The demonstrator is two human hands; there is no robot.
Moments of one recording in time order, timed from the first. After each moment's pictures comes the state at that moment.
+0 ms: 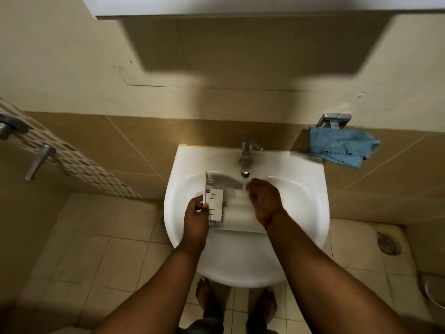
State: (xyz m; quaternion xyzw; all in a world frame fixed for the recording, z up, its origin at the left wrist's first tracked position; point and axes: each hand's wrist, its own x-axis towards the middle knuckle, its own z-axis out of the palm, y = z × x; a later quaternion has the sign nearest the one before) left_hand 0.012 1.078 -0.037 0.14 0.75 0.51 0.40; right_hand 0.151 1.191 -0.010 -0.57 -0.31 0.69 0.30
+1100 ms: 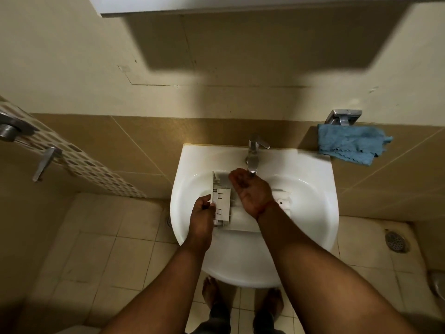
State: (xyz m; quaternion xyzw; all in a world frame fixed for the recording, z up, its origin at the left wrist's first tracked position) left_hand 0.006 1.078 -0.024 0.12 0.72 0.51 0.46; right_hand 0.108 1.195 -0.007 -0.40 -0.03 0.83 0.39
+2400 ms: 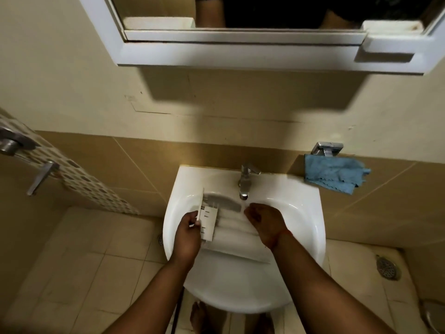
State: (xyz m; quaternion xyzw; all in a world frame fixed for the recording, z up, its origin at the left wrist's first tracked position) left_hand -0.001 1.075 0.011 0.19 0.77 0.47 0.39; right_hand 0.160 1.201 0.005 -0.58 -0.21 0.74 0.29
